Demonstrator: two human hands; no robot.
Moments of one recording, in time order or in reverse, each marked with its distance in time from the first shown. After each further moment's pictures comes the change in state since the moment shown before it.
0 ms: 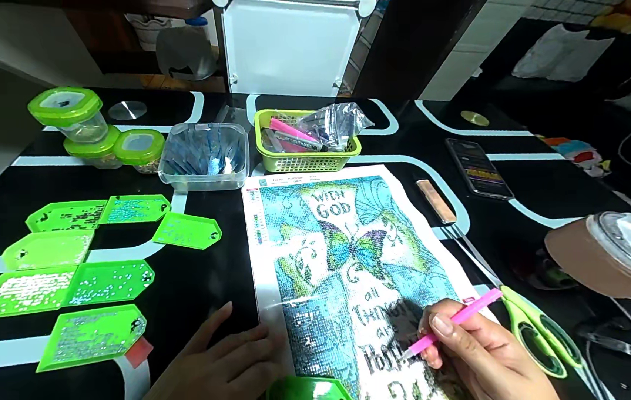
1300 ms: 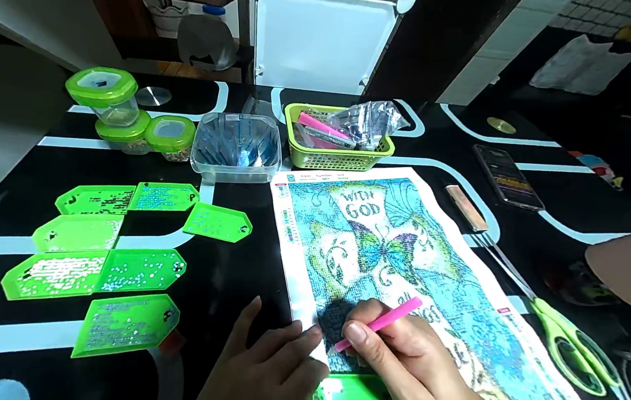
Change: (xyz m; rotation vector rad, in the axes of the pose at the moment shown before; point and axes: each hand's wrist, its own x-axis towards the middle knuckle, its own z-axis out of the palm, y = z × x) left_hand 0.001 0.008 0.019 -0.003 0.143 -0.082; right_hand 0.043 0.015 0.092 -0.355 -0.296 -0.317
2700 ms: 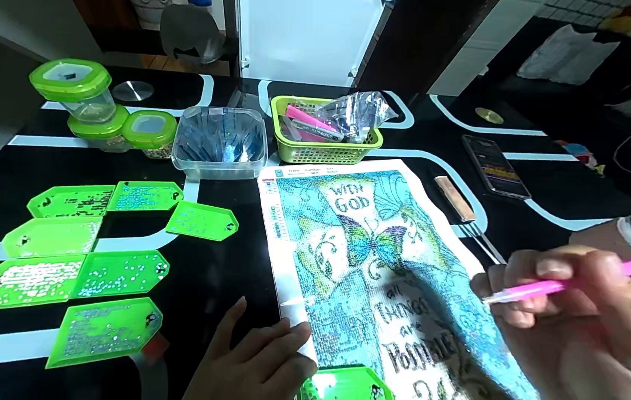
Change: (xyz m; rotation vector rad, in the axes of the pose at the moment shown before) left_hand 0.002 0.001 -0.006 -0.028 -0.059 -0.040; right_hand -0.007 -0.036 -0.083 0.325 0.540 0.123
